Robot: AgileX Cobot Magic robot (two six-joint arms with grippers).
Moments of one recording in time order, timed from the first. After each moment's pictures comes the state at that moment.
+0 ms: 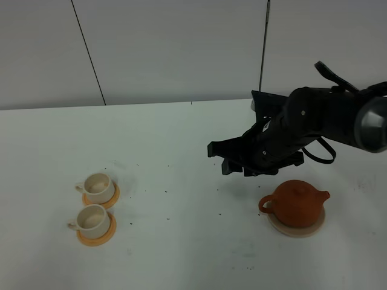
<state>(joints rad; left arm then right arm) -0.01 -0.01 -0.51 -0.07 1.05 0.18 0.50 1.99 -1.43 0.39 0.59 0.08</state>
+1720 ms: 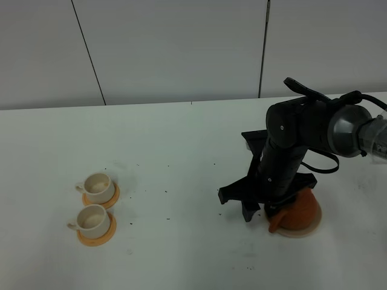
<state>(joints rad) -0.01 -0.01 -0.51 -0.07 1.05 0.18 0.53 2.08 -1.47 0.19 0.92 0.10</state>
